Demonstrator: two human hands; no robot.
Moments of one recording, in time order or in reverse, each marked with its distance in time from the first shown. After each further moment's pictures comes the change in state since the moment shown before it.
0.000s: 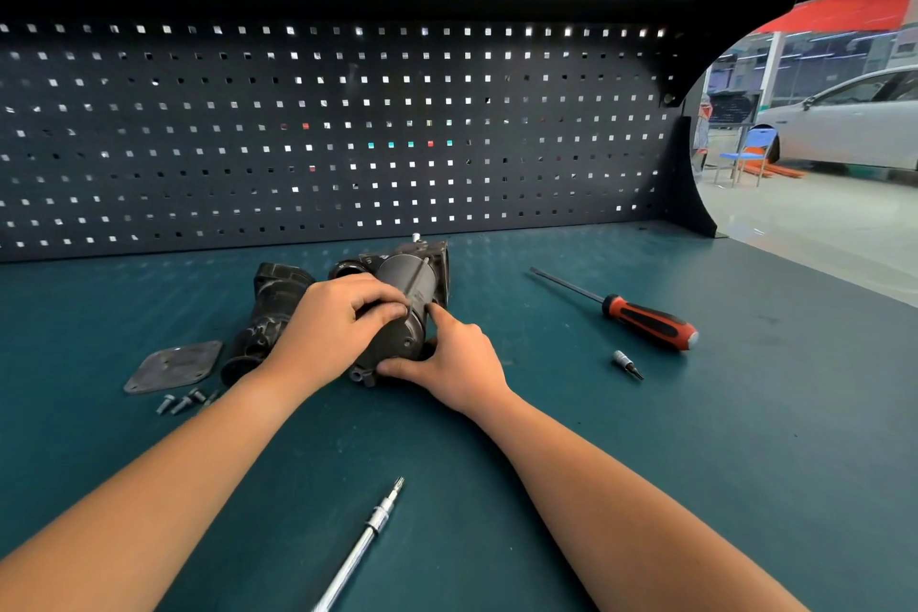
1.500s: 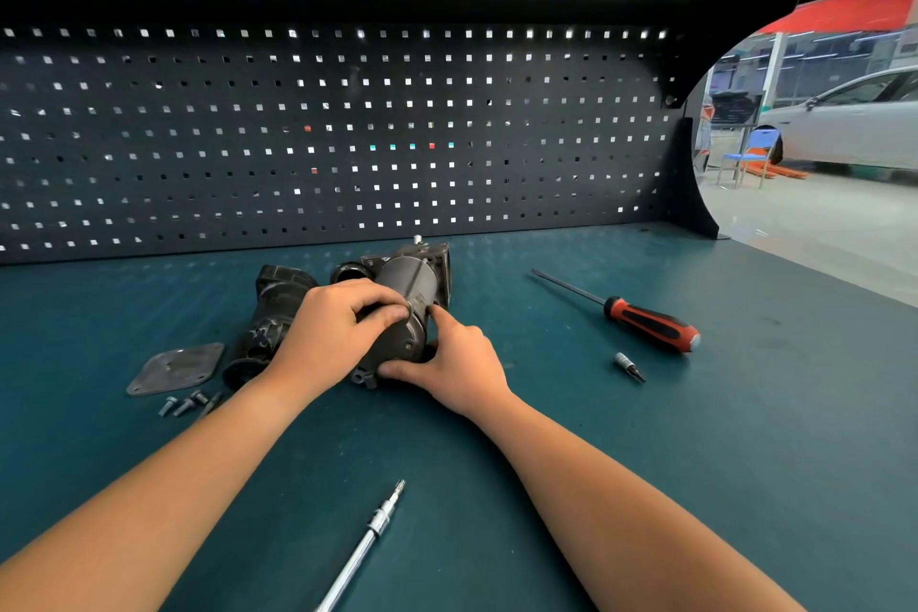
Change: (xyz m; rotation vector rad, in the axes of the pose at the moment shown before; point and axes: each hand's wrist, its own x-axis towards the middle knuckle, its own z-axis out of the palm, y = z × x) left_hand -0.002 0.005 0.002 -0.028 0.054 -0.050; right_hand 0.000 0.001 0.000 0.008 -0.011 0.009
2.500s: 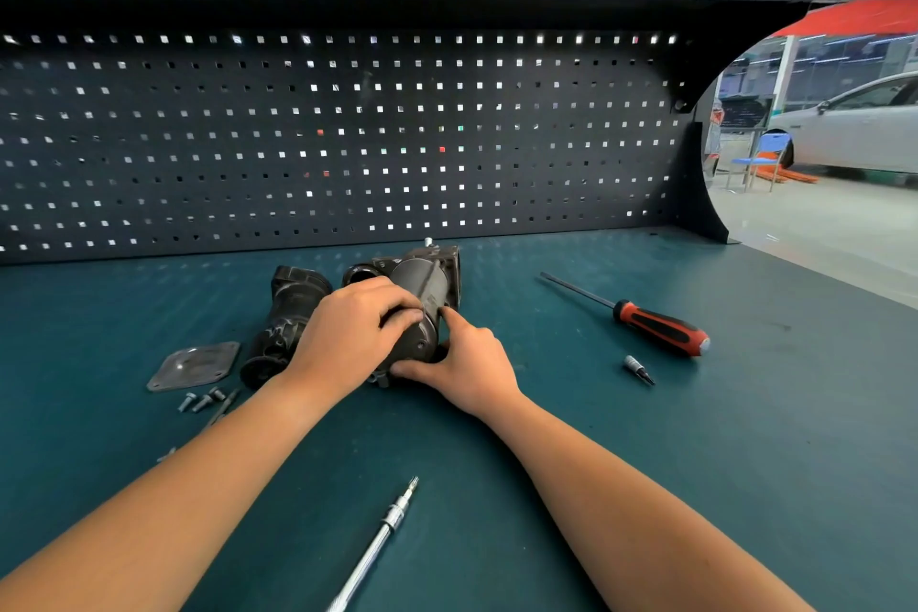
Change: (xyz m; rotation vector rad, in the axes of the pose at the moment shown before) left_hand -0.003 0.000 0.000 0.189 -0.011 0.128; right_hand 0.001 -0.001 0.001 -0.018 0.011 0.005
